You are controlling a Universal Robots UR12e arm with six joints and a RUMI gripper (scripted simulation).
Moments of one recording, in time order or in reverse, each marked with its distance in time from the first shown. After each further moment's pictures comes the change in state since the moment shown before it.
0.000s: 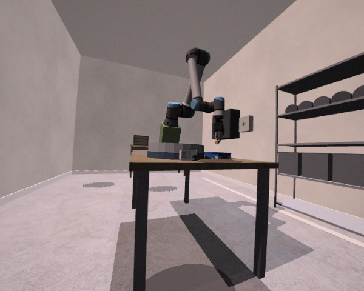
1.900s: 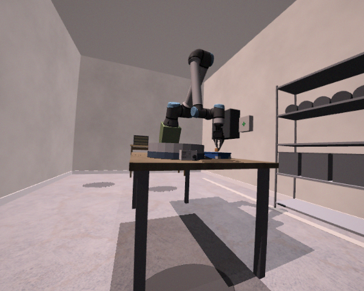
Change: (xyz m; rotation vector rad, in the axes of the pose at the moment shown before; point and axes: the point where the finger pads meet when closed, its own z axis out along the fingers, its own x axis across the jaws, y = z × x) arm 0.000 0.000 0.064 0.000 0.000 0.000
